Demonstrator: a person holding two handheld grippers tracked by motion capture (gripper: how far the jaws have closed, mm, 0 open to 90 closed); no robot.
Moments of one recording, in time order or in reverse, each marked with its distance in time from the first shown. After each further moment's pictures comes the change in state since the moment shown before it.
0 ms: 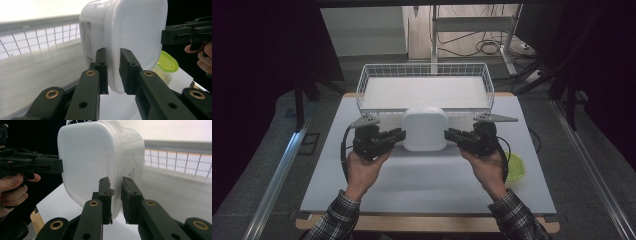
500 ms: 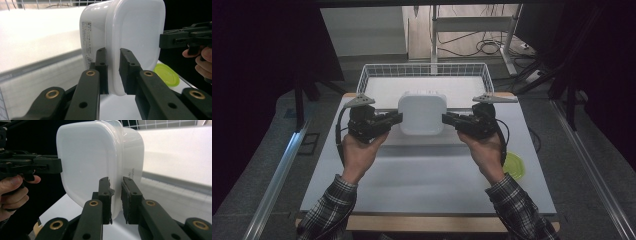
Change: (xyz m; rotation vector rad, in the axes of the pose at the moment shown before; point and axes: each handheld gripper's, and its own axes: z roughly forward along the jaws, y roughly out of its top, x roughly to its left) left arm 0.008 0.042 -0.007 -0.031 0.015 0.004; right arm -0.002 0.041 0.007 -0.028 0.014 0.012
